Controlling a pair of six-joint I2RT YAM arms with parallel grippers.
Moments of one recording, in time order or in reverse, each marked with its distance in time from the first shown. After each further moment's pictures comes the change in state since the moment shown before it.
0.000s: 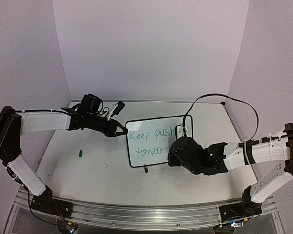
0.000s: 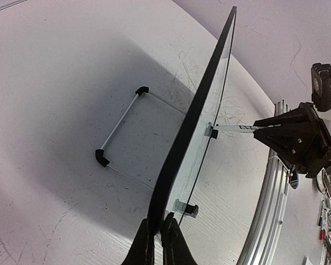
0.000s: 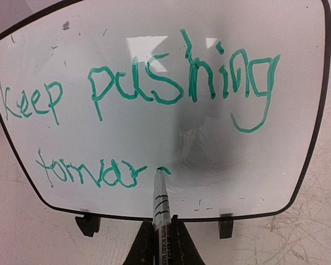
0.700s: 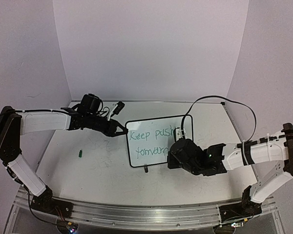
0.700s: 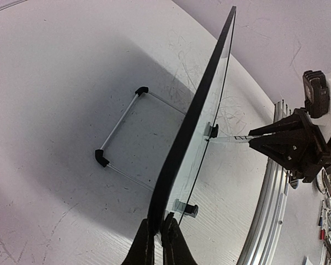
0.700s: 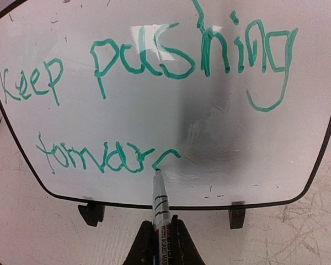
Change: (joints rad) left arm -0.001 0.000 0.000 0.000 0.000 0.000; right arm 0.000 0.015 -0.009 -0.002 -0.056 0.027
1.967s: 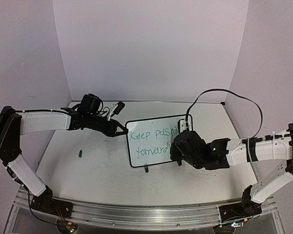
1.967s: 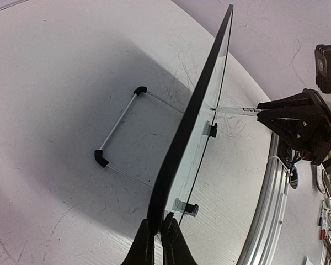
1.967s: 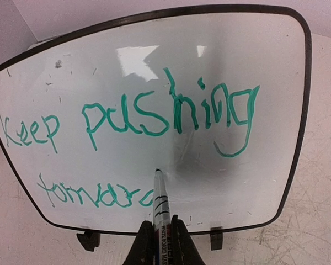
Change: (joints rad) left arm -0.002 0.000 0.000 0.000 -0.001 0.000; right arm -0.046 -0.041 0.034 -0.011 0.060 -0.056
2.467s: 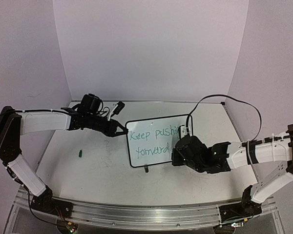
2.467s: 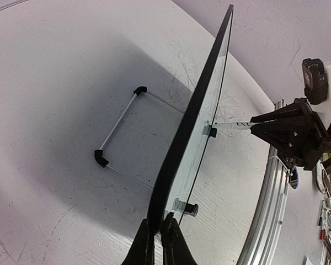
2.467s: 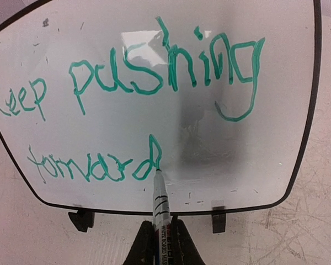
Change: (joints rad) left arm 0.000 0.000 0.000 0.000 0.000 0.000; right arm 0.003 -0.011 -0.065 0.008 -0.066 0.033
